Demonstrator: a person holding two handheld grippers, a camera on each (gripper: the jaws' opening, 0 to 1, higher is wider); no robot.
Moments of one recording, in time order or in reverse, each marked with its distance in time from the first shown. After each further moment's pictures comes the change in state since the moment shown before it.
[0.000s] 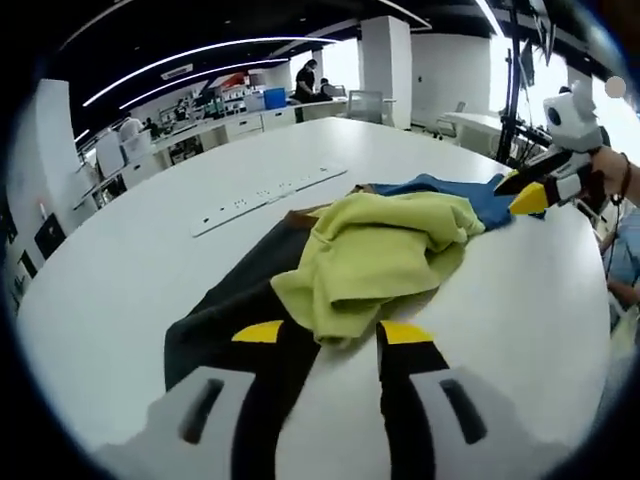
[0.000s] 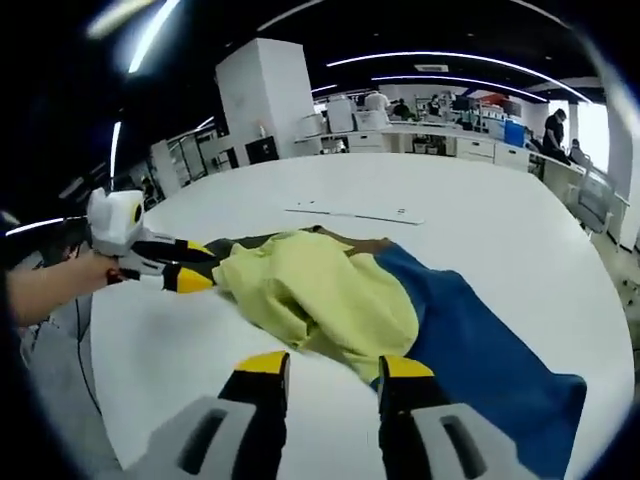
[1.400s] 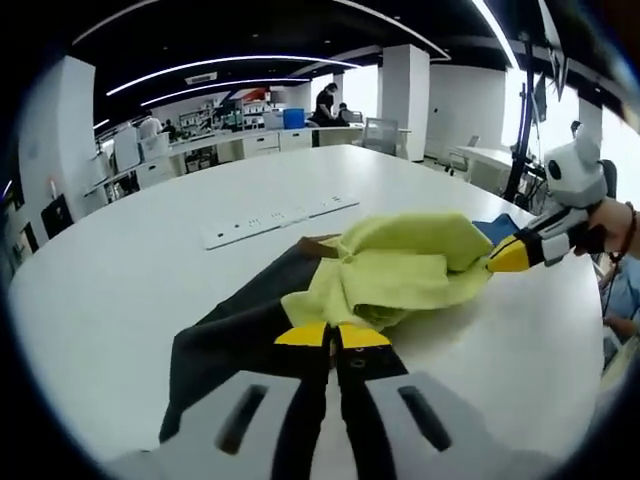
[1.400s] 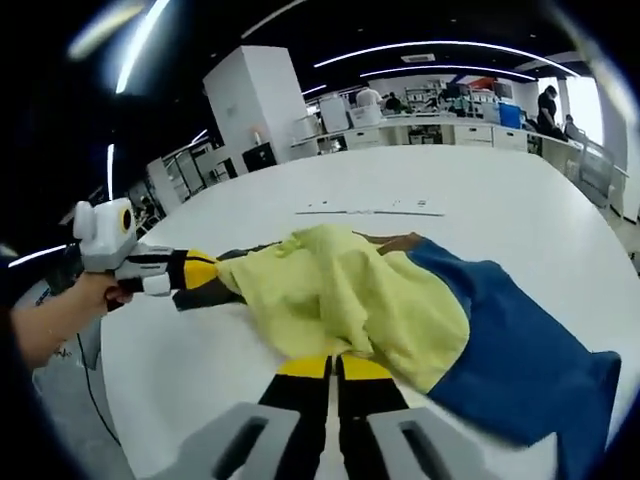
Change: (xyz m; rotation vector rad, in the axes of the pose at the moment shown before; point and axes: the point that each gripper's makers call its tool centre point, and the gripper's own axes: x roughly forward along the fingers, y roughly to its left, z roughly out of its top) left arm -0.018 0.005 0.029 -0.093 -0.120 0.036; right arm 0.001 0.027 0.008 0.080 -0.018 0.026
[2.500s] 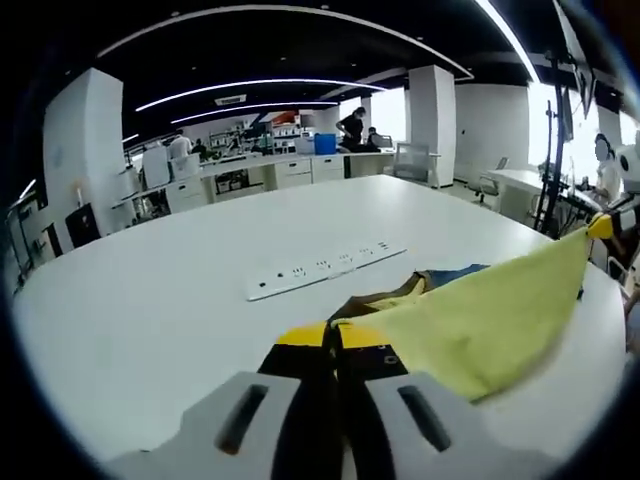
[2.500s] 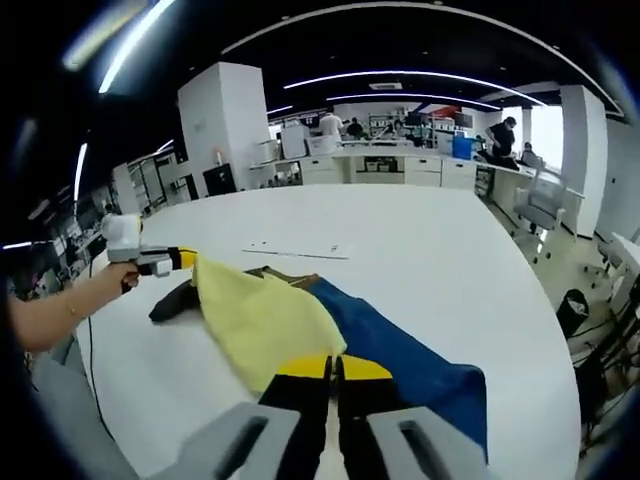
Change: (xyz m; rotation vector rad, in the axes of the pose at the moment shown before) left arm 0.038 0.048 0.050 -0.014 -0.089 0.135; right arm -0.111 -0.077 0.024 -0.004 -0.070 -0.229
